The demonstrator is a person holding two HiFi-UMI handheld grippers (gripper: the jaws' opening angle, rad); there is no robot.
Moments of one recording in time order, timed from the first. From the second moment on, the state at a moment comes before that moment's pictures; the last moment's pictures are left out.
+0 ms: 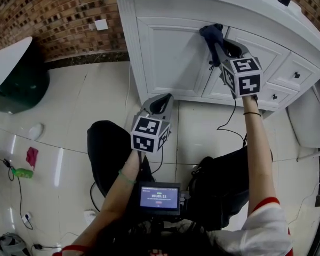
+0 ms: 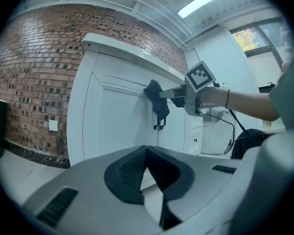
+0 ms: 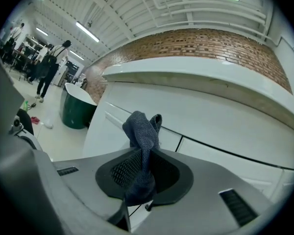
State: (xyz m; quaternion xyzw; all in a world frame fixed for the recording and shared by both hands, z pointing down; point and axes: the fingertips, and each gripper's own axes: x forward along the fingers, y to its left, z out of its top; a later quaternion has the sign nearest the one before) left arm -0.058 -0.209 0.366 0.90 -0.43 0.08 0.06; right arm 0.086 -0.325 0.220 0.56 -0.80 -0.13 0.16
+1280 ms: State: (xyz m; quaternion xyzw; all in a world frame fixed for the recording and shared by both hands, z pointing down) left arm -0.045 -0.219 0.400 0.88 -0.46 0.10 0.05; right arm 0.082 -0.336 0.566 0.49 -0.79 0.06 0.35
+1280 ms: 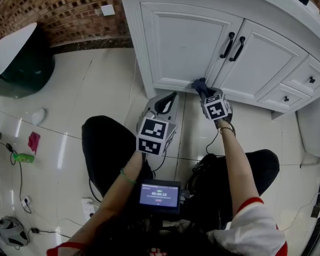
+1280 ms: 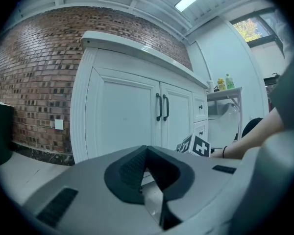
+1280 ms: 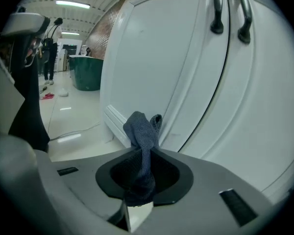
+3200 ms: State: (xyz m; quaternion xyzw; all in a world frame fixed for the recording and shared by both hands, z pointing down) left arm 0.106 -0.200 0.356 0.91 -0.41 0.10 0.01; right arm 0.226 -0.311 0.302 0.57 -0.80 -0.06 0.20
